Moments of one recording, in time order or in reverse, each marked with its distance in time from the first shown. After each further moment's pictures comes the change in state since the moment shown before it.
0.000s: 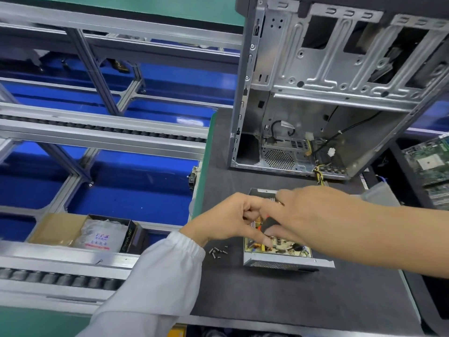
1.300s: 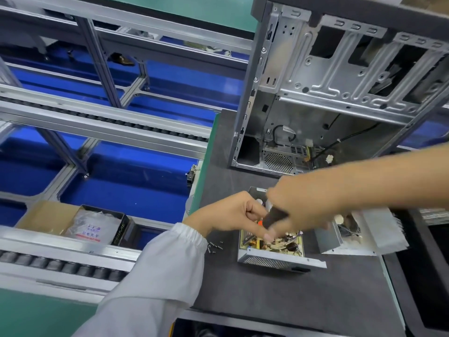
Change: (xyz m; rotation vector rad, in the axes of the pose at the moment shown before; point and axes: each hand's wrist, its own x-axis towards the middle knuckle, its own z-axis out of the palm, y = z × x) left_hand 0.007 -0.006 0.006 0.010 -0.057 0.032; right_hand 0.039 0.016 -0.028 0.237 -0.743 0.183
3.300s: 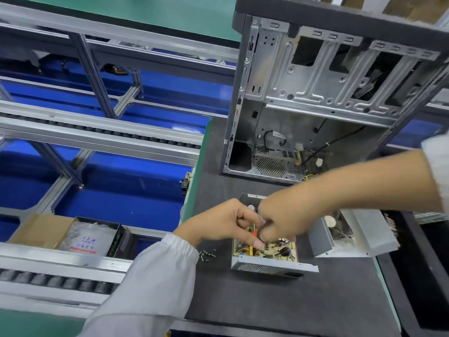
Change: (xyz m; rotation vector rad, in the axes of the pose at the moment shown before) left_hand -0.002 0.006 -0.001 0.021 0.007 0.031; right_hand 0.006 0.002 0.015 0.108 0.024 -0.077
